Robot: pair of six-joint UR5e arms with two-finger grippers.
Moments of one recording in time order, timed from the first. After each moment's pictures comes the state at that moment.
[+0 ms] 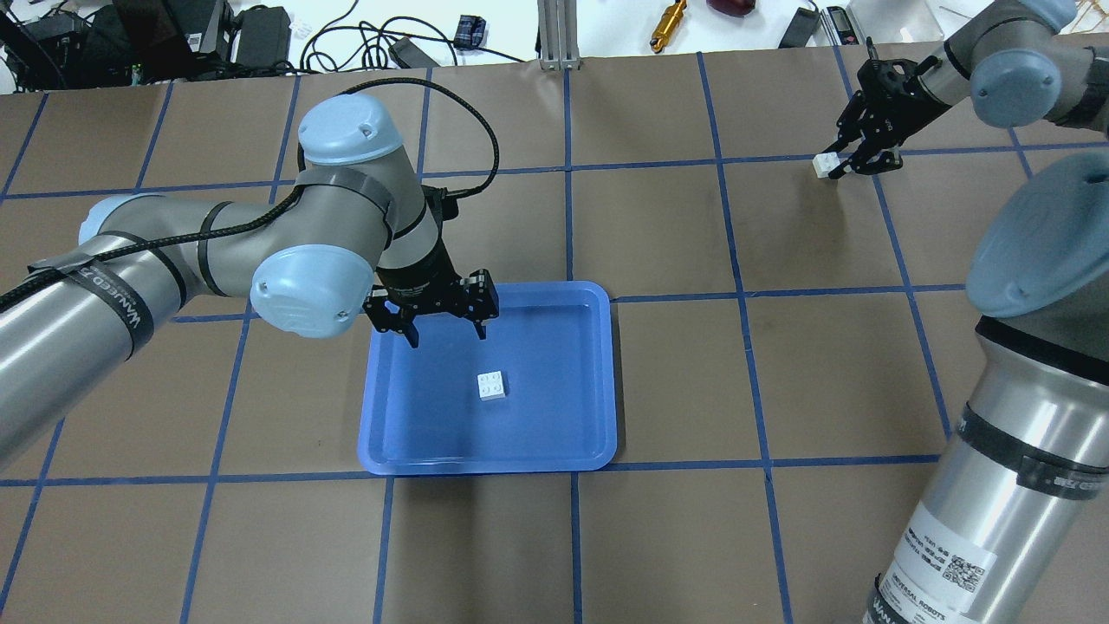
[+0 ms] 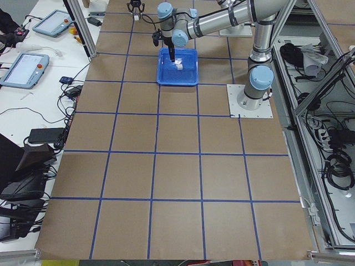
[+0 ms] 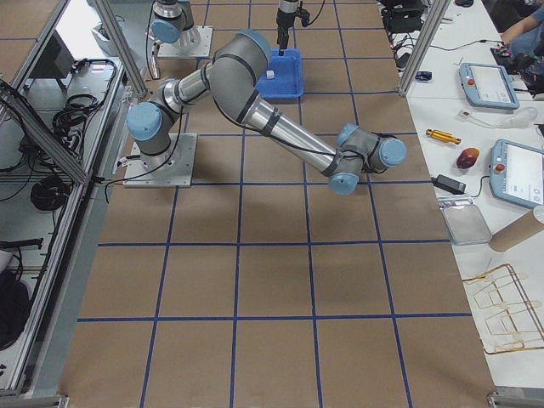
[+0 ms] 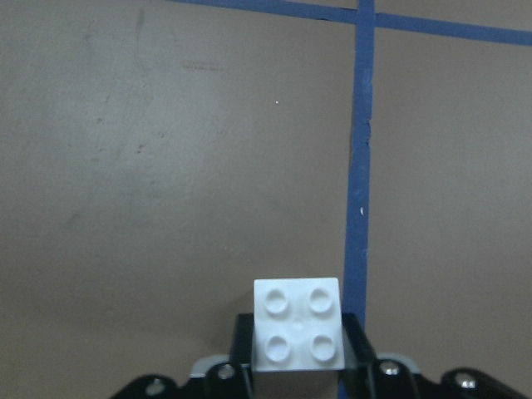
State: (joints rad) left arm -1.70 -1.79 -1.89 -1.23 1.47 -0.18; right arm 1.19 -0.70 1.13 -1.81 -1.14 -2.13
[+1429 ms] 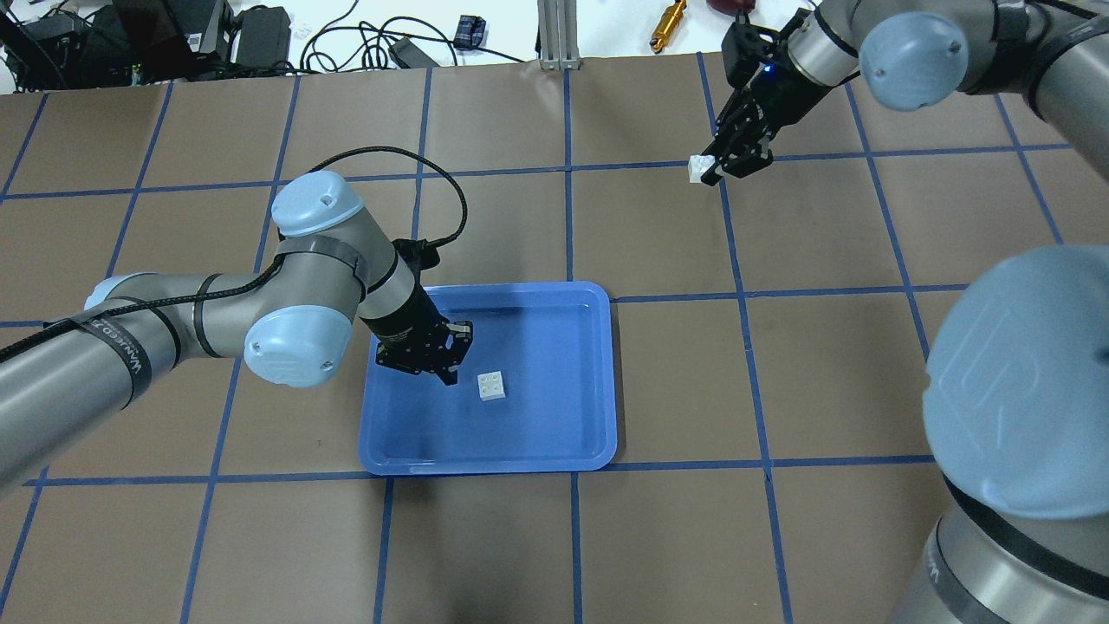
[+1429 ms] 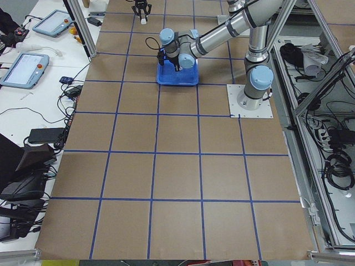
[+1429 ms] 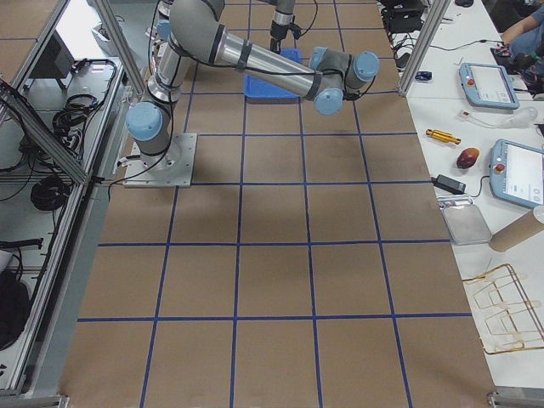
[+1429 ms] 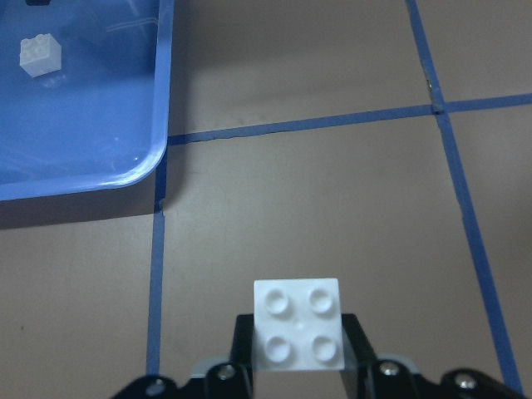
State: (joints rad) left arm -1.62 -1.83 -2.04 -1.06 1.34 -0.14; right arm 1.47 -1.06 1.48 -1.86 -1.06 -1.62
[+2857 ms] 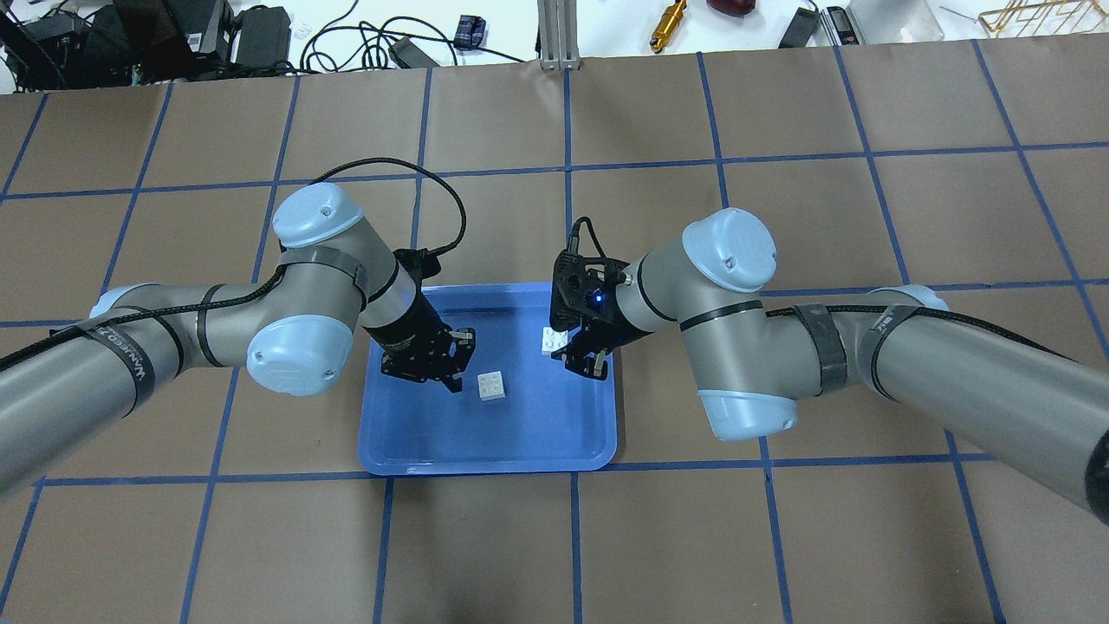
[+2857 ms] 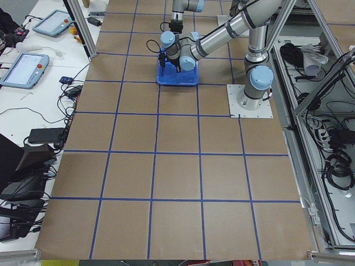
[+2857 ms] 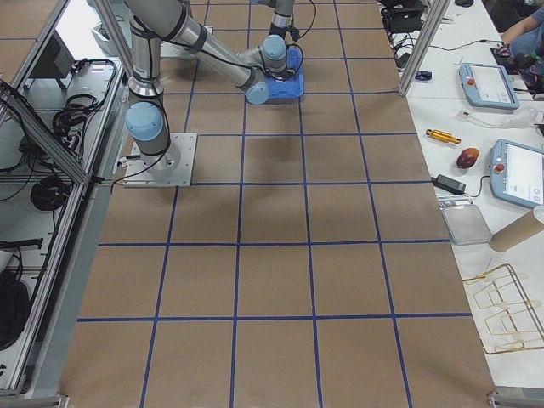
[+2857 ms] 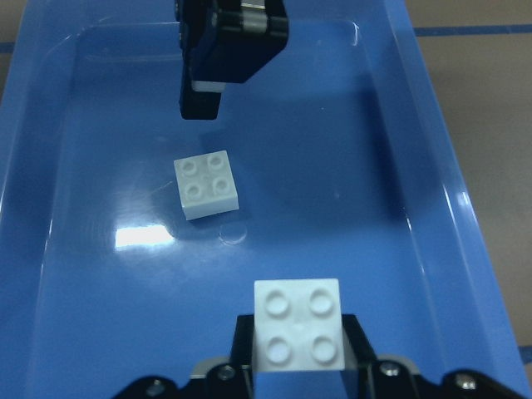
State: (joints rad) left arm -1.61 -1.84 -2.07 -1.04 1.31 -0.14; right arm 1.81 -1.26 2.14 -2.71 -1.06 -1.20
